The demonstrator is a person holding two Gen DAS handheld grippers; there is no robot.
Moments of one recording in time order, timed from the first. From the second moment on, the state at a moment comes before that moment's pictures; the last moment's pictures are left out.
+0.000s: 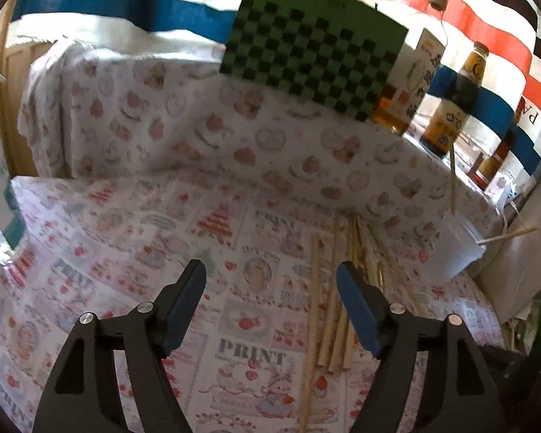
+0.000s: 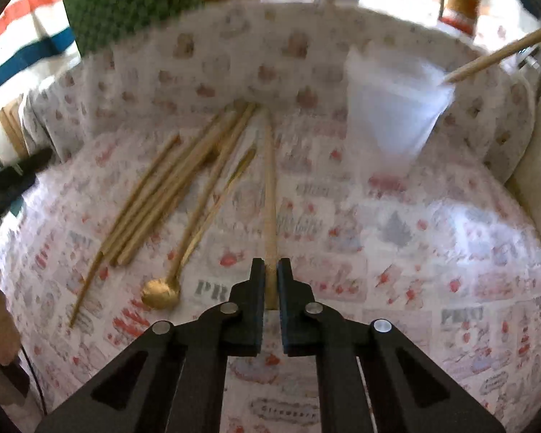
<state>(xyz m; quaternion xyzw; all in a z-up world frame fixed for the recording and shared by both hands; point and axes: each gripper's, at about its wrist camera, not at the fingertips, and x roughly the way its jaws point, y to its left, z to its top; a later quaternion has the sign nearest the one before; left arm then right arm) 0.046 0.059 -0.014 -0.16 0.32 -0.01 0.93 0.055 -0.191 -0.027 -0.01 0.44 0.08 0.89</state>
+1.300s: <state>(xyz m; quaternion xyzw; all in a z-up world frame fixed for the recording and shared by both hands) 0.061 -0.027 -0.060 0.00 0.45 -0.08 0.89 0.057 -0.197 -0.025 -0.02 0.44 0.06 0.89</state>
